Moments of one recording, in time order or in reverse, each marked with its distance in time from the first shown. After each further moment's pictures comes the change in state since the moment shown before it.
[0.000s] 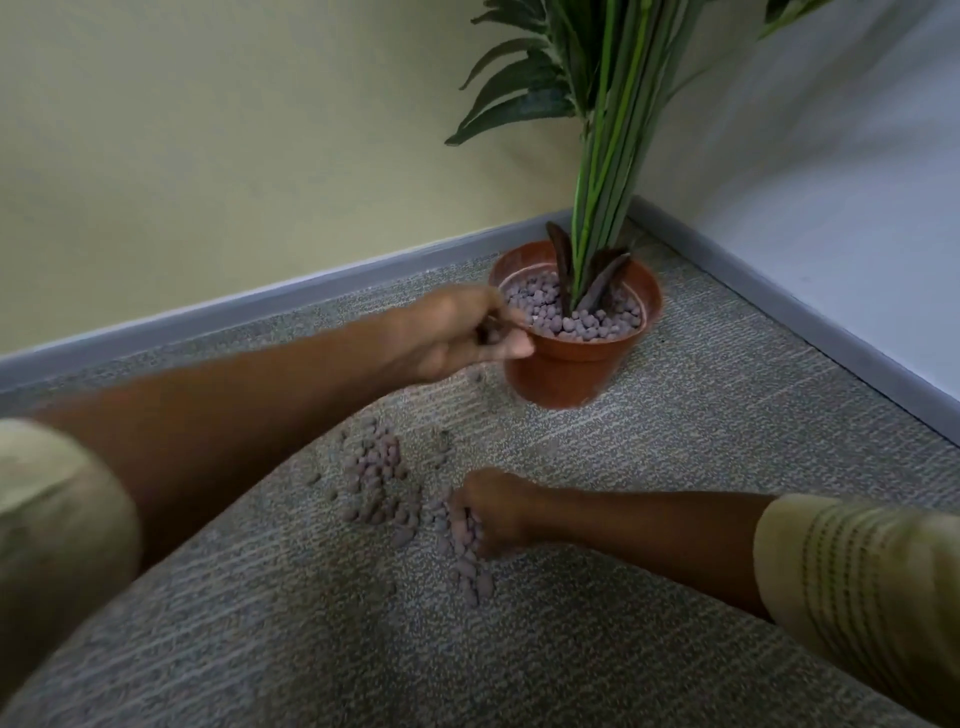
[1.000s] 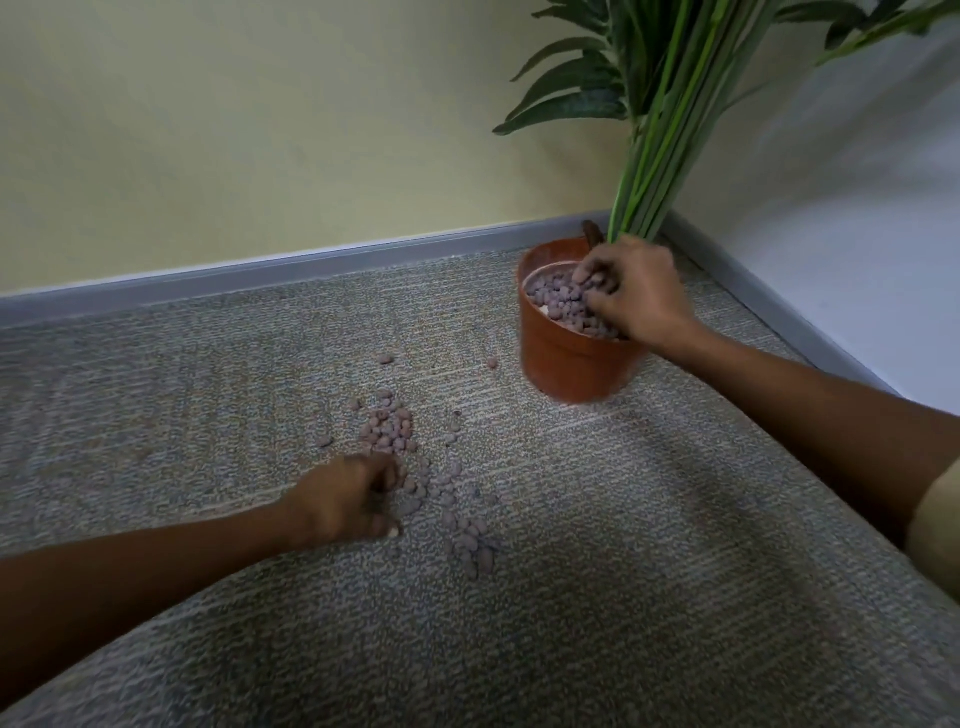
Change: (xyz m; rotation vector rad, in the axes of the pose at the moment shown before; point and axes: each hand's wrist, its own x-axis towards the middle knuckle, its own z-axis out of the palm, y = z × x) left_hand -0.046 -0.174 -0.118 1.318 0.035 0.109; right_hand -0.057 0.064 -0.154 0.084 0.941 0.229
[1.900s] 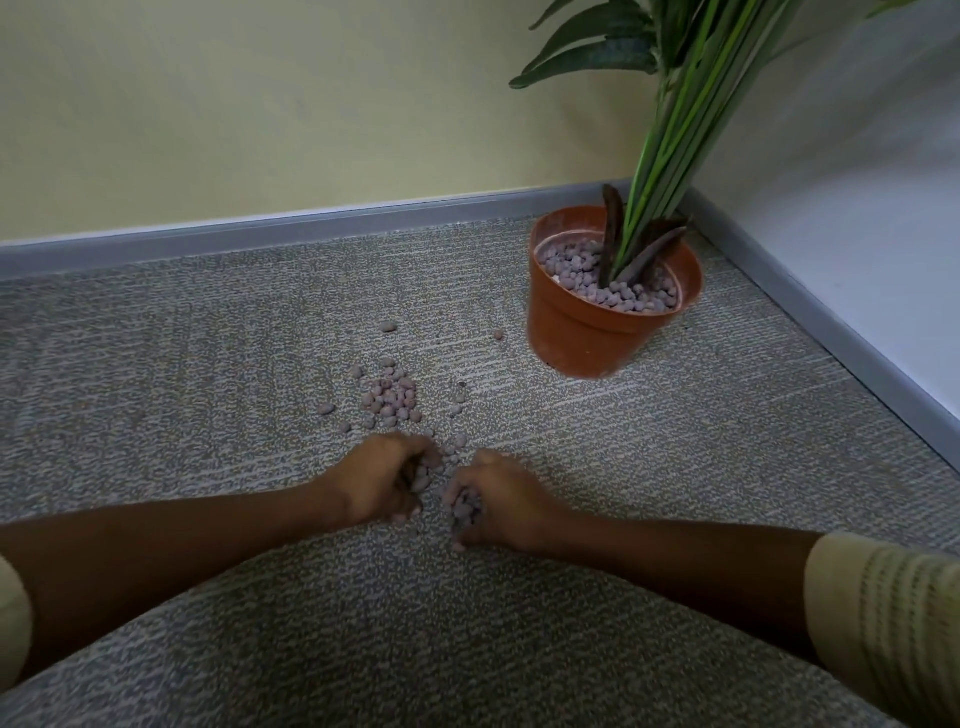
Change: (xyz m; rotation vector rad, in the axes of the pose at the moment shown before) left_hand 0.011 0.014 0.026 -0.230 0.085 0.160; right_hand -0.156 -0.058 0.132 0.238 -0.743 -0.058
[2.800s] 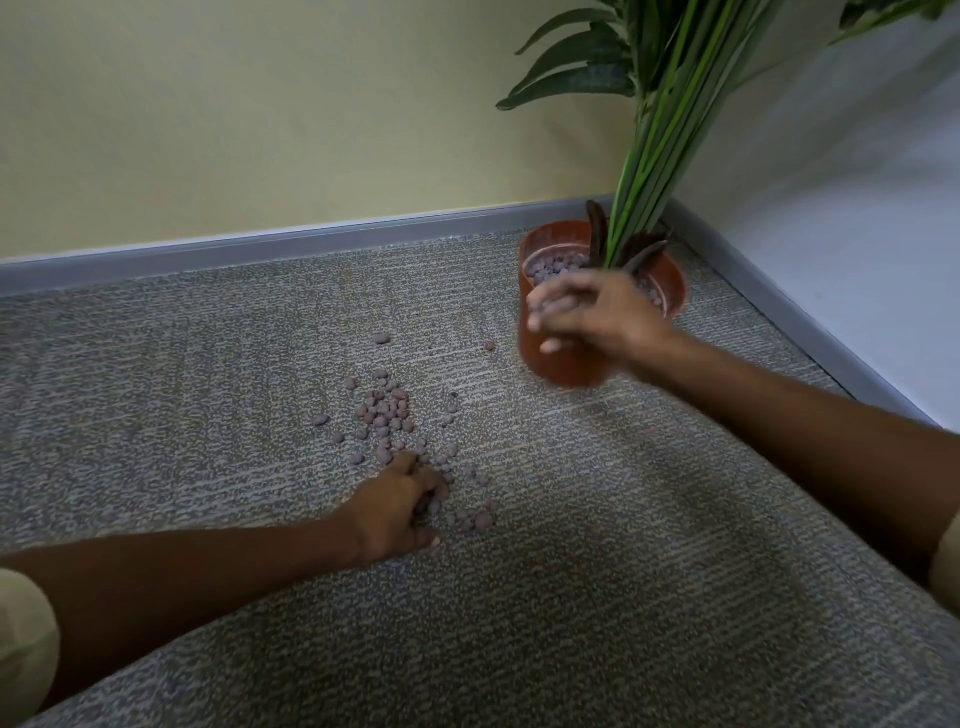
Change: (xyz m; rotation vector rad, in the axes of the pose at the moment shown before) left_hand -0.008 0.020 0.019 0.169 -0.042 0.041; right_hand 0.004 -0.003 -0.175 0.571 0.423 0.101
